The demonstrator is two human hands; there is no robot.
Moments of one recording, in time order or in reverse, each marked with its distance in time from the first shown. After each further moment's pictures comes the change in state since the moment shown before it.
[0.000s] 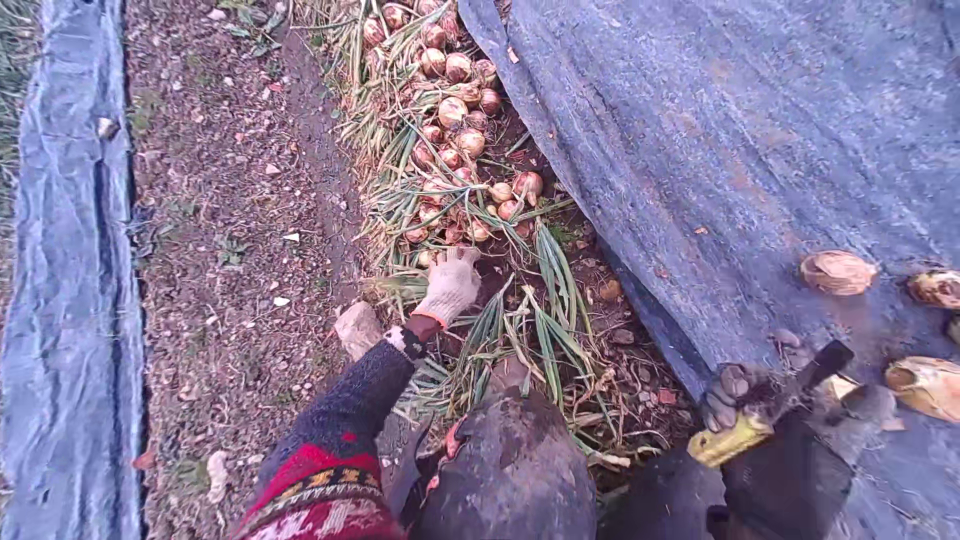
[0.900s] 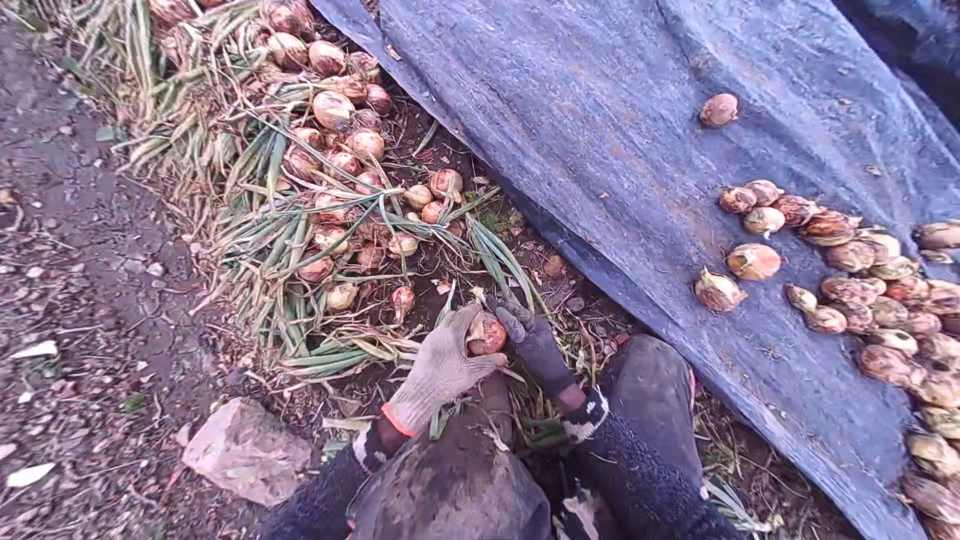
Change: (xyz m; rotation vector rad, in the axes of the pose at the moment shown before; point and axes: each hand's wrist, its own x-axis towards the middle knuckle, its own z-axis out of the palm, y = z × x) left_hand -0.078 0.003 0.051 -0.688 -0.166 0.482; right_hand -0.002 0.219 0.108 -0.599 -0.116 0.158
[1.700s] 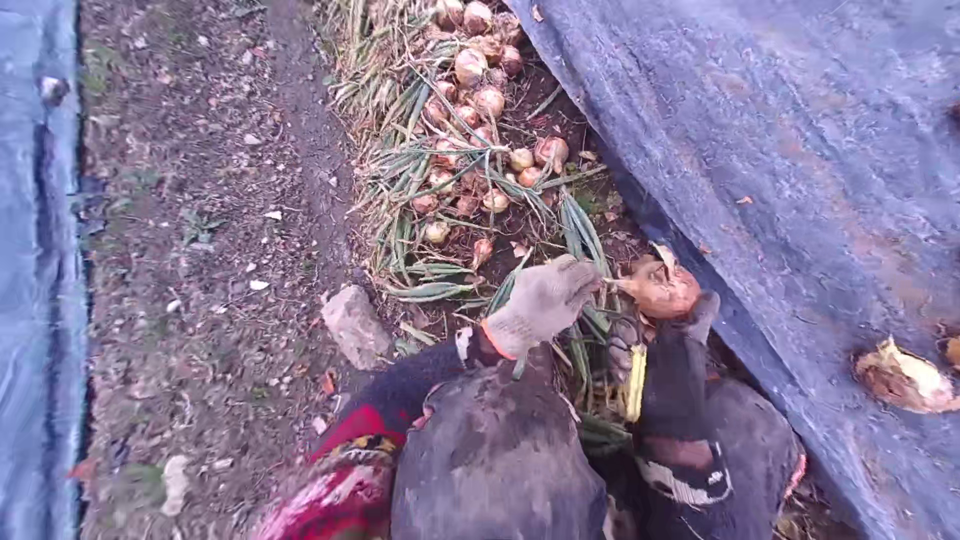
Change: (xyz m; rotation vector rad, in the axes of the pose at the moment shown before) left_hand 0.035 0.055 0.028 0.220 0.403 0.370; right_hand -0.033 -0.047 -0.064 0.860 -0.163 0.341
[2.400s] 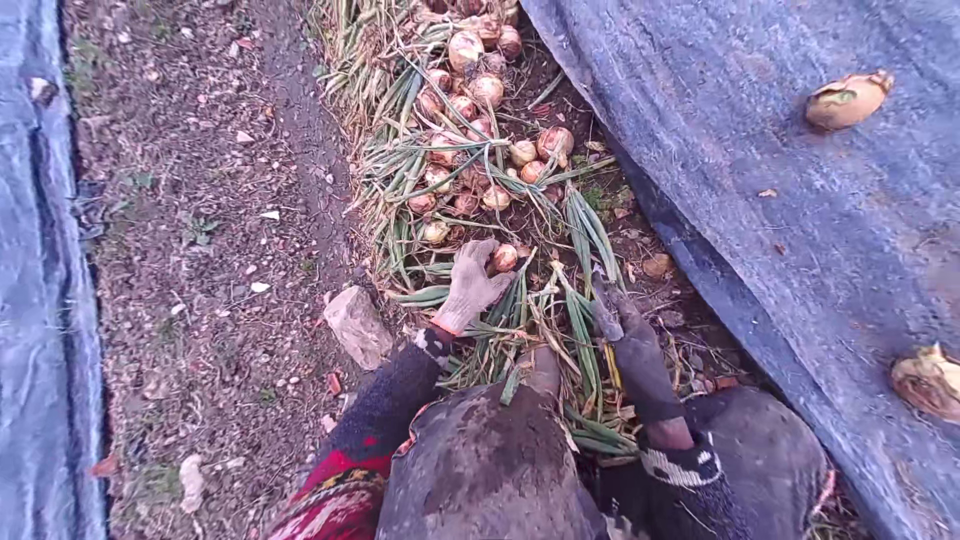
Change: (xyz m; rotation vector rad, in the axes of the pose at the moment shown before) left_hand -0.046 -0.157 -0.005 0.062 0.023 -0.511; right_hand 0.048 0.034 -0.031 -1.075 0.237 -0.204
